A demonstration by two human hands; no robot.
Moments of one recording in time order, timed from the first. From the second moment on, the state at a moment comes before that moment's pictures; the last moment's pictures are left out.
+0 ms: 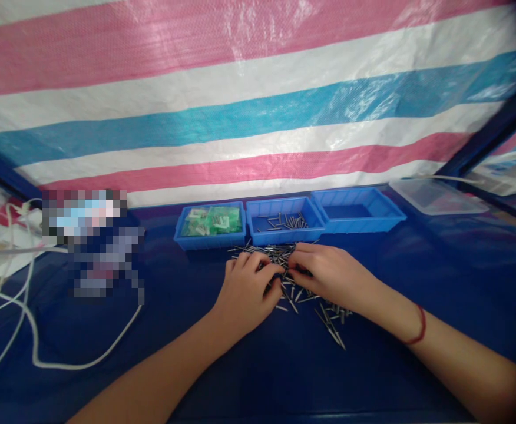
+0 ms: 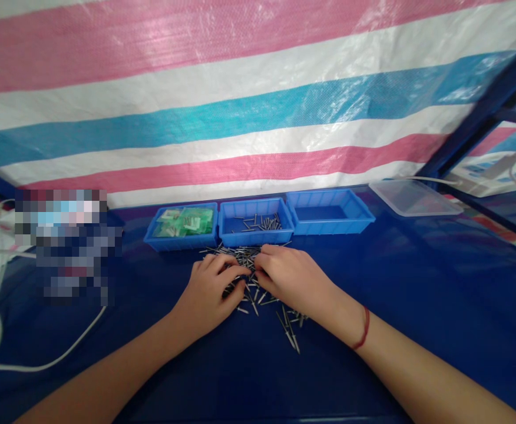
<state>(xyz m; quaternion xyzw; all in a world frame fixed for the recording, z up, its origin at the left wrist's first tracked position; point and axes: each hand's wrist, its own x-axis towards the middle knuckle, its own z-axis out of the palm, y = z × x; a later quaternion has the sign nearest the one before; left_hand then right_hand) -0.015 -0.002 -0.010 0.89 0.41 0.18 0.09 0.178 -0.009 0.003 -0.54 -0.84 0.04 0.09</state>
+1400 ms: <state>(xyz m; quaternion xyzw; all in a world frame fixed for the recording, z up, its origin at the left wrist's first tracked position) -0.019 0.000 0.009 0.81 0.40 0.39 0.21 0.169 -0.011 0.005 -0.44 -0.68 0.45 0.37</state>
